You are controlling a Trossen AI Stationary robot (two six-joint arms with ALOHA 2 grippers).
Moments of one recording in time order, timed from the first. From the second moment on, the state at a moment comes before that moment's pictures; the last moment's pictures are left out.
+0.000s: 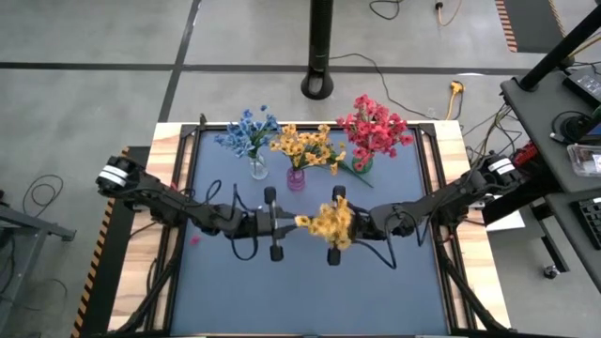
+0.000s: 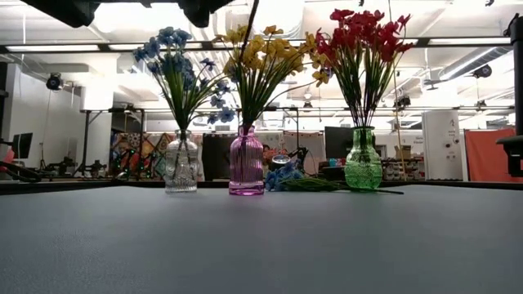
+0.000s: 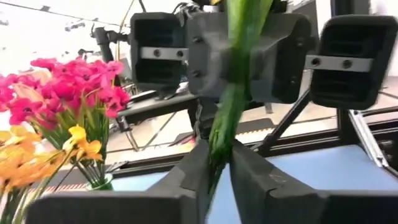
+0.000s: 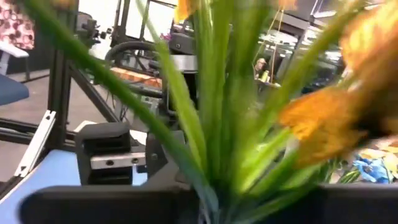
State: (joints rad) left arm -0.33 1.50 0.71 0.92 -0.45 0.25; right arm 0.37 1.54 0.97 0.67 0.43 -0.31
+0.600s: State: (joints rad) left arm -0.33 1.28 0.76 0.36 -0.62 0.19; right arm 0.33 1.45 1.01 0.37 0.61 -0.22
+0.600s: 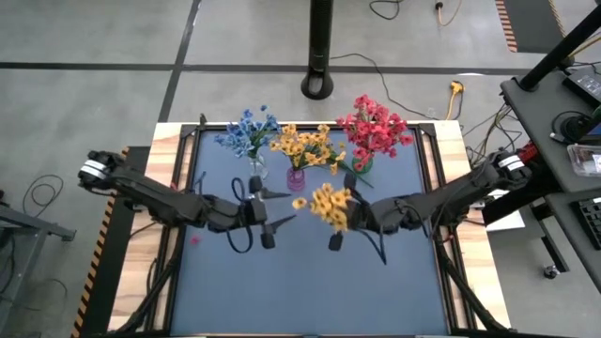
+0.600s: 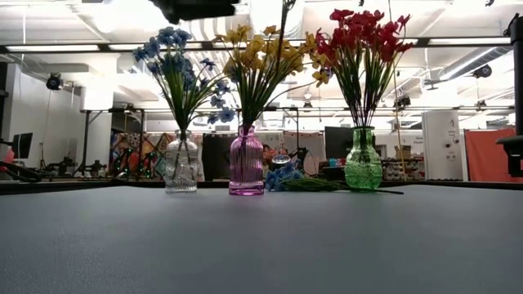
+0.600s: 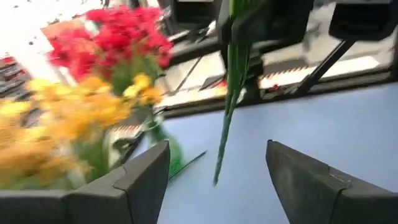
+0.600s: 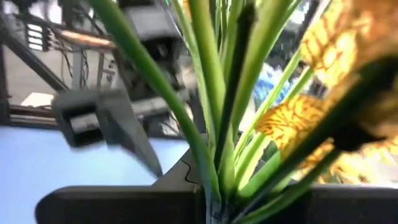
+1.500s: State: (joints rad) left arm -0.33 0.97 0.77 -0.11 -0.89 0.25; right arm 0.06 1.62 1.00 0.68 0.46 -0.26
